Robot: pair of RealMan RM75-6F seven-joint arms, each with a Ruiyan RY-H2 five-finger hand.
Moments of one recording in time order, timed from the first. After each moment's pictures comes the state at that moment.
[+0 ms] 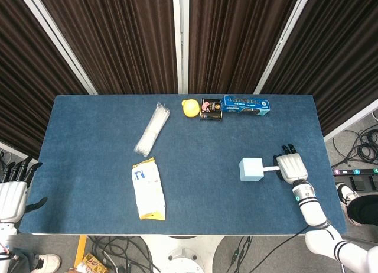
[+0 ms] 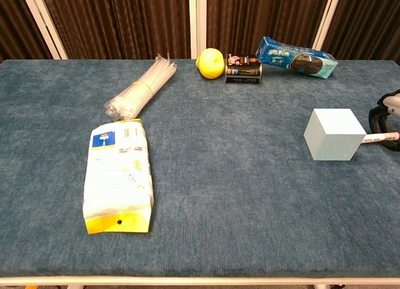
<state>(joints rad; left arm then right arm) -0.07 -1.18 -0.05 -1.55 1.44 1.49 0.10 0.50 -1.57 0.10 -0.99 -1.29 0.92 -0.22</state>
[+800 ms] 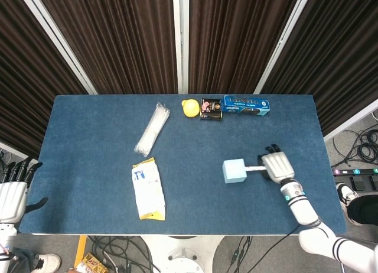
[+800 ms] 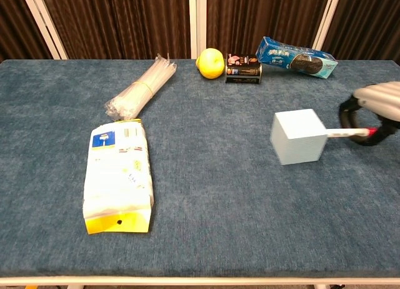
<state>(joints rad) -0.07 -1.18 -0.05 -1.56 1.45 1.49 0.10 0.56 -1.53 0.12 -1.20 -1.26 0.88 -0.27</state>
